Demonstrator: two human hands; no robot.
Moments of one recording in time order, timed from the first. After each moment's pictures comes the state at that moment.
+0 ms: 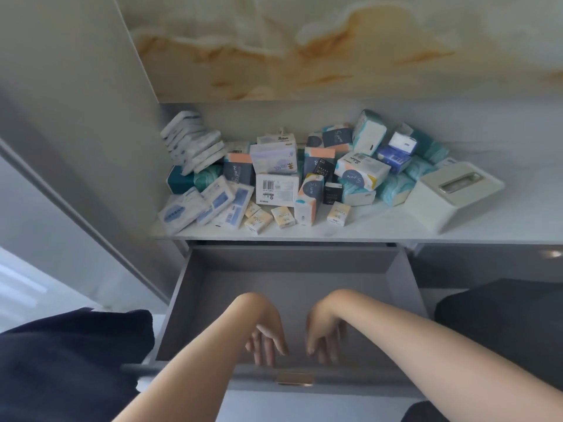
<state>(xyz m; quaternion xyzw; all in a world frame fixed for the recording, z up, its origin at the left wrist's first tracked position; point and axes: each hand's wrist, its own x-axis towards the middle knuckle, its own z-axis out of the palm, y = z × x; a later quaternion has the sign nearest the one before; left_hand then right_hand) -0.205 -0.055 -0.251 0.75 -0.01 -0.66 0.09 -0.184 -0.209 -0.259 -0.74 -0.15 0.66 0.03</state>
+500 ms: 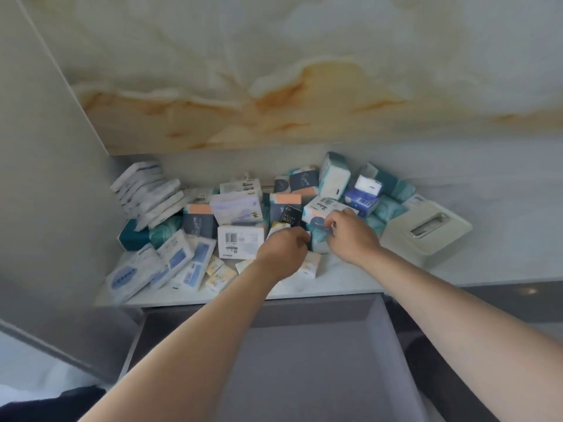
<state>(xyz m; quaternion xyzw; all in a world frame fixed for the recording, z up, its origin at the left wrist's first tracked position) -0.036 -0.154 -0.144 0.95 -0.08 -0.03 0.29 -0.015 -0.326 -0.144 -0.98 -0.02 -0.03 0.21</state>
